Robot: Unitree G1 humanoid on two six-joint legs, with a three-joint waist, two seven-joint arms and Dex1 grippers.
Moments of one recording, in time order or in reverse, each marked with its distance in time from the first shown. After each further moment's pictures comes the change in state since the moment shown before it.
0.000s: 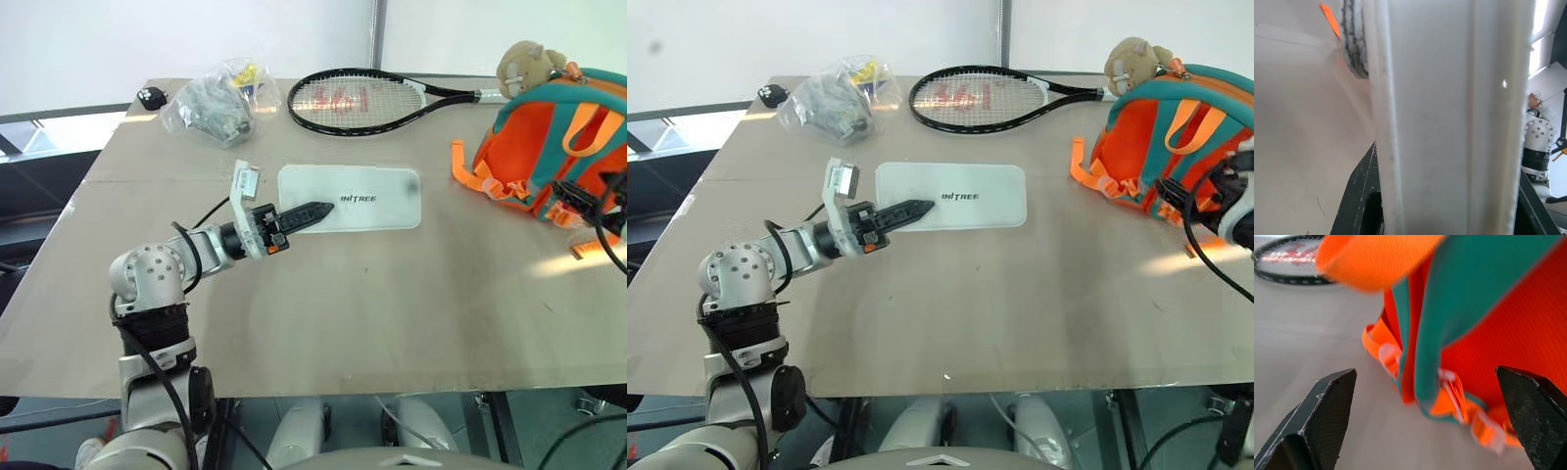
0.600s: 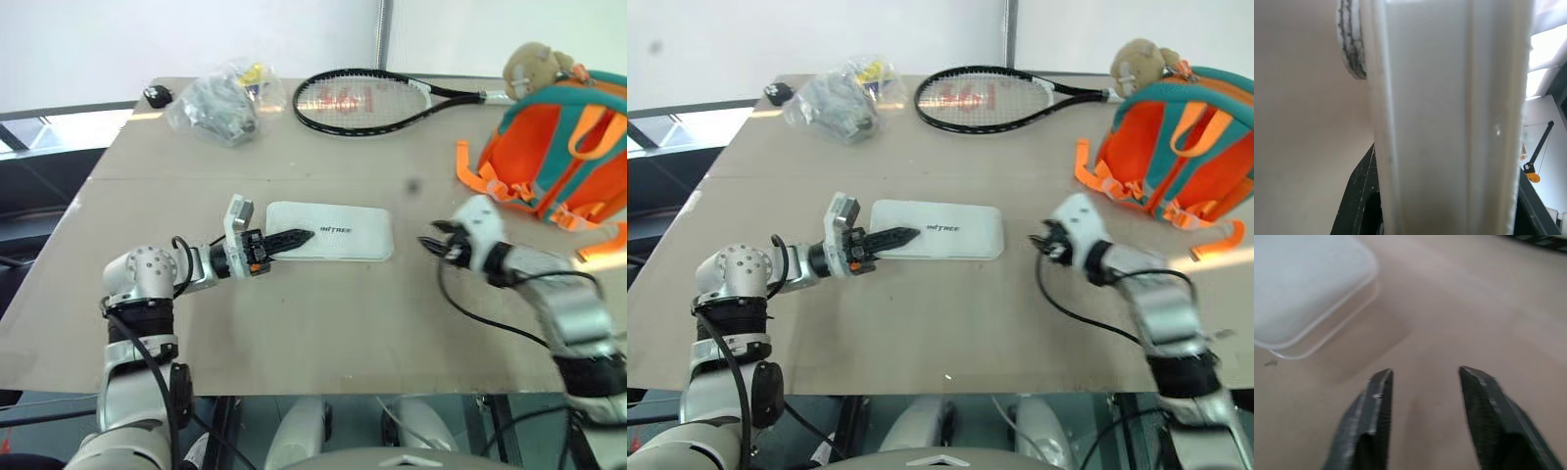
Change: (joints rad) left arm 0.003 0.103 -0.031 0.273 0.083 0.120 -0.163; right arm 0.225 0.212 0.344 -0.304 -0.186 -0.198 0.112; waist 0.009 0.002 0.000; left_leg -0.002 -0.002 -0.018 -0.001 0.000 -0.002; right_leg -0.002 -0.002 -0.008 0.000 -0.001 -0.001
